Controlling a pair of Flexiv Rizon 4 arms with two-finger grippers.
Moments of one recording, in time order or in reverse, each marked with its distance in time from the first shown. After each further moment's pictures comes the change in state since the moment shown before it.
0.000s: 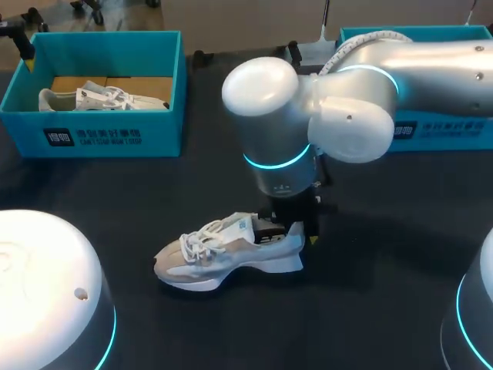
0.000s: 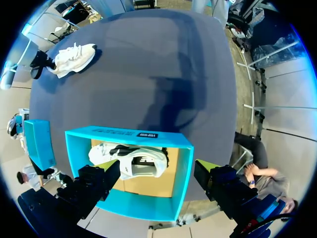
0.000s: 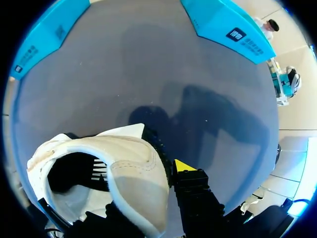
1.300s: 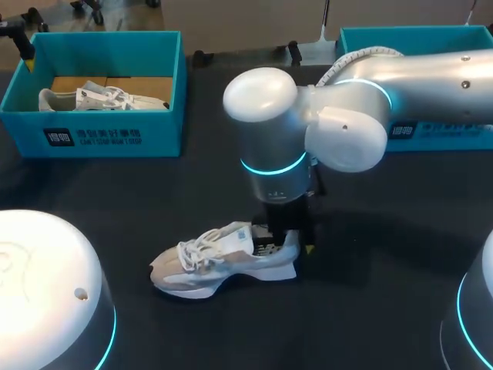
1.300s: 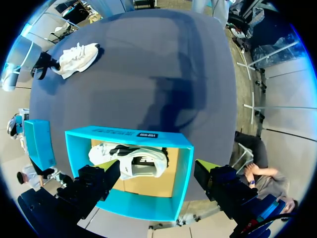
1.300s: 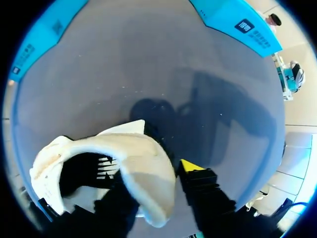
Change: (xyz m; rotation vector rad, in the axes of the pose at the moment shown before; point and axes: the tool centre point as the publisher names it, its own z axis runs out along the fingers) left arm 0.000 0.000 0.000 0.000 0.000 0.000; right arm 0.019 -0.005 0.017 0.045 0.042 0.029
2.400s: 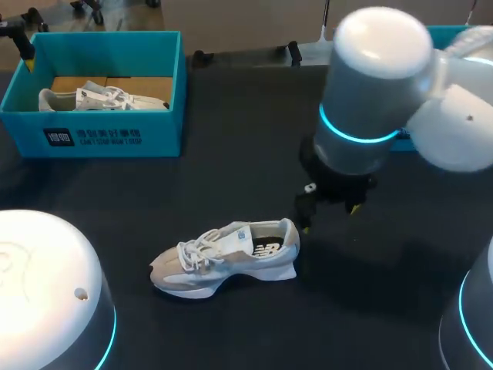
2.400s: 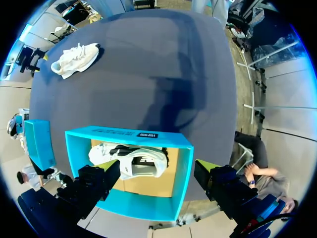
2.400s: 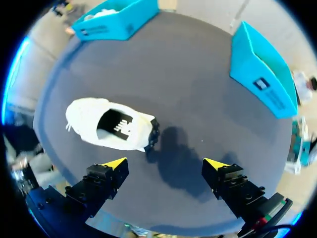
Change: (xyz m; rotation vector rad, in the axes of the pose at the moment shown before) left arm 0.000 0.000 0.000 0.000 0.000 0.000; right arm -0.070 0.000 -0.093 -0.189 0.210 -0.569
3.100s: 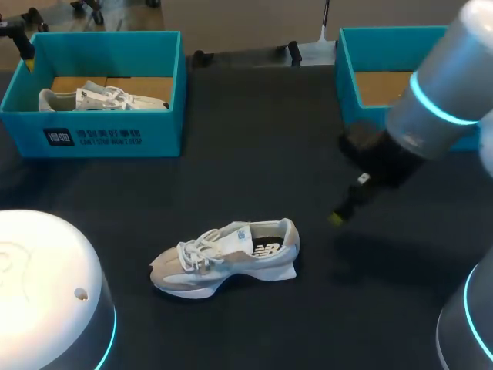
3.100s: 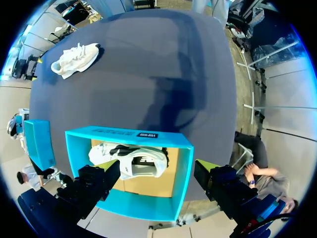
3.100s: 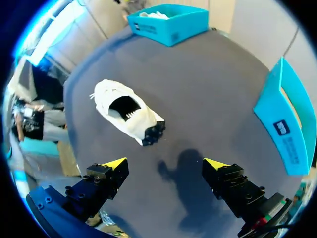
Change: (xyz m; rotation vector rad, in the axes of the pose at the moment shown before) left arm 0.000 0.000 0.000 0.000 0.000 0.000; right arm -0.054 0.002 -0.002 -0.139 0.258 -0.395
